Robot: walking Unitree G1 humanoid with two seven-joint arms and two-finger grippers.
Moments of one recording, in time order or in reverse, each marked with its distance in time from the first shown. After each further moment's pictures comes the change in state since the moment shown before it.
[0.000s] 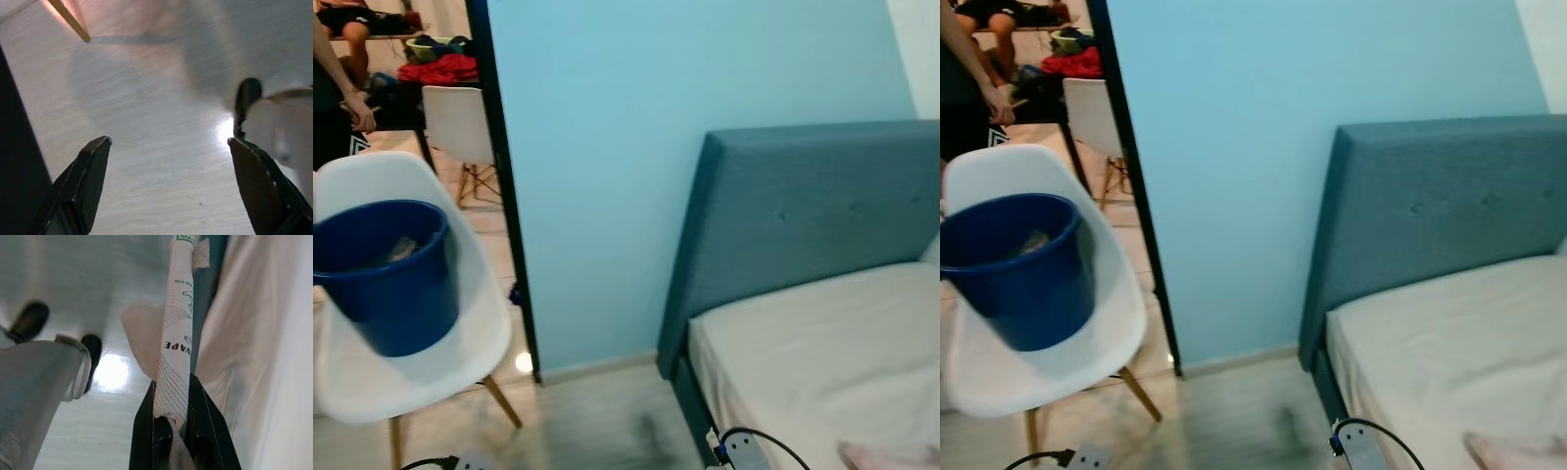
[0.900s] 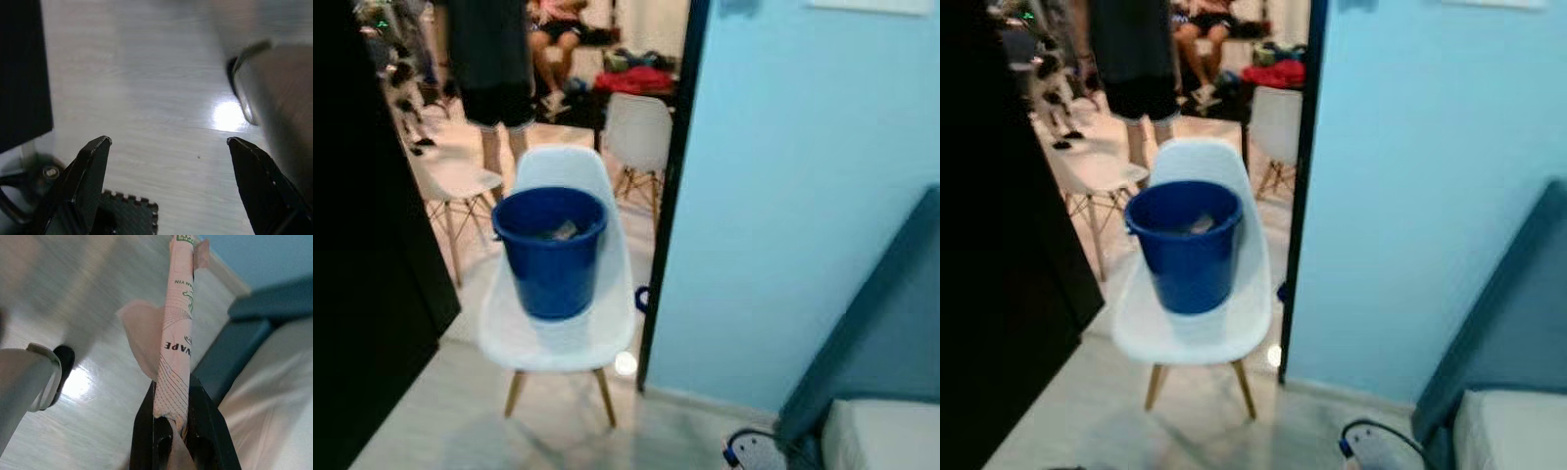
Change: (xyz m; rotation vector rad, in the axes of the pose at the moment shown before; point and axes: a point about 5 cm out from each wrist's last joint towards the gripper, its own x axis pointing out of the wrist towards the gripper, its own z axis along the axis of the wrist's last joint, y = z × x) left arm 0.000 0.001 -0.006 0.055 0.039 -0.024; right arm 0.001 -0.012 0.019 -0.121 -0.054 -0.037
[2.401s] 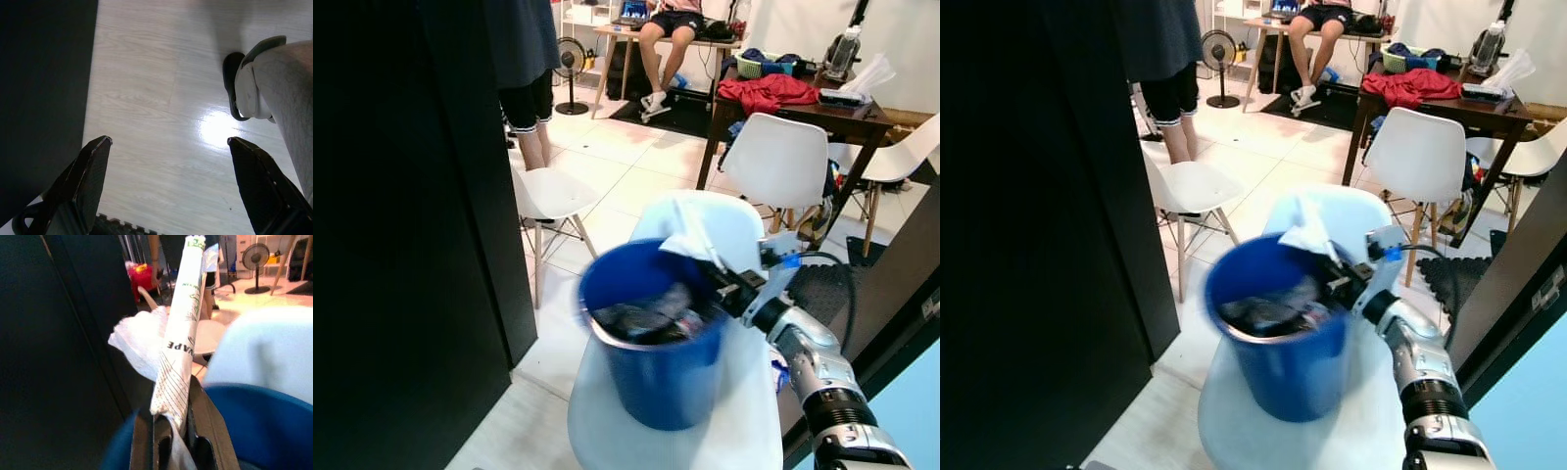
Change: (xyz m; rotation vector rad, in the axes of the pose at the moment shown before) left arm -0.002 -0.003 -0.012 -0.032 0.005 -0.020; right arm -0.099 -0.095 0.237 0.377 -1.222 0.445
